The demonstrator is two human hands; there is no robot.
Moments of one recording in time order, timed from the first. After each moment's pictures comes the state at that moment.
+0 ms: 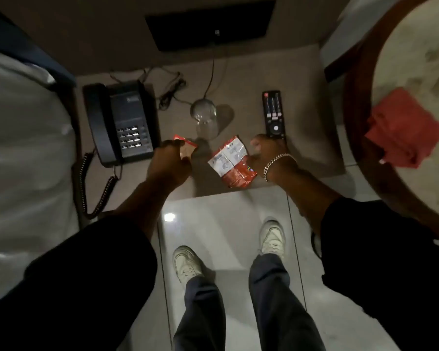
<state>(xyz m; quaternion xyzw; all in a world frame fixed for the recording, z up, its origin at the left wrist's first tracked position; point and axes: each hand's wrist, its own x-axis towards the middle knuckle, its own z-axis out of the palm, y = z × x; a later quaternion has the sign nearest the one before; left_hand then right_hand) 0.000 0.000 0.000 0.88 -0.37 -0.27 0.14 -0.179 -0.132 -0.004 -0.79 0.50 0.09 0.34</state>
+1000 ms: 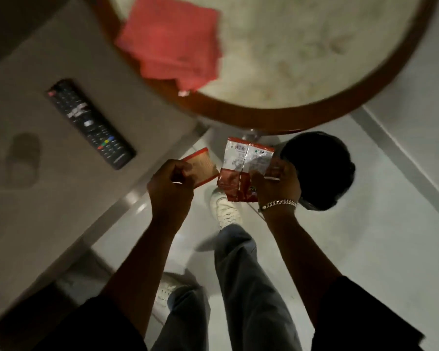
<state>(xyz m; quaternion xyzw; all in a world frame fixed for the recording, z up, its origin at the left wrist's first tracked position) -0.309 -0.064 -0.041 0.74 -0.47 -0.40 0.27 -0.490 -0.051 -0.045 -0.25 0.85 -0.30 0.36</state>
